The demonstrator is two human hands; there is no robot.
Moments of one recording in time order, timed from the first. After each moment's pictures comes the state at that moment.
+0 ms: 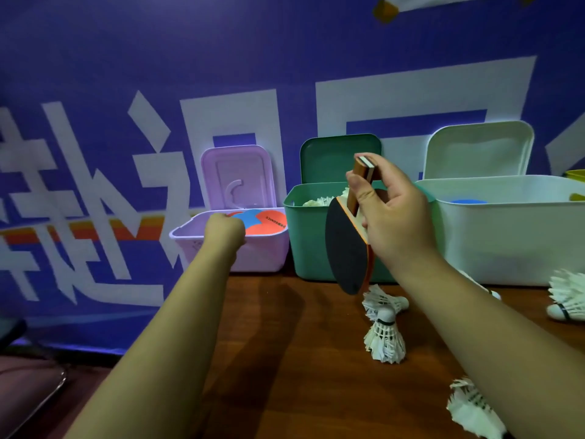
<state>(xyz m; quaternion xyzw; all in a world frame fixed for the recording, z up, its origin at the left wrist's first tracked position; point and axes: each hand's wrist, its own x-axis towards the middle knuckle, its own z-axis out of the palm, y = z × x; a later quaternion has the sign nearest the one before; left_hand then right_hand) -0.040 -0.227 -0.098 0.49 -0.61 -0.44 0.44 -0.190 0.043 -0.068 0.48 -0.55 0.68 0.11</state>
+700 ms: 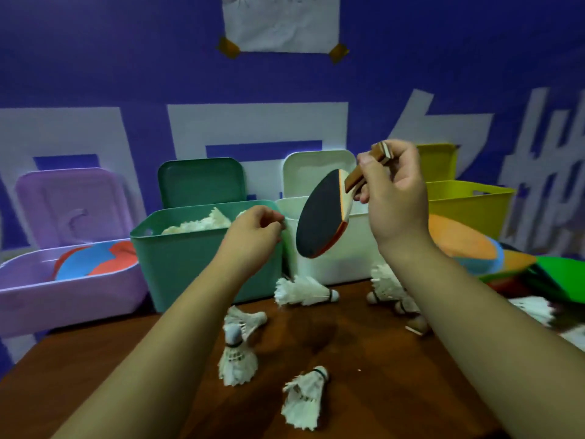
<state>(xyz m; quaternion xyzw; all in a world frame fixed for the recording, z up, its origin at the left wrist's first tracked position) -0.218 0.024 -0.064 0.16 -0.81 -0.45 0.34 -0.303 0.219 -0.021 0.34 -0.53 0.75 0.21</state>
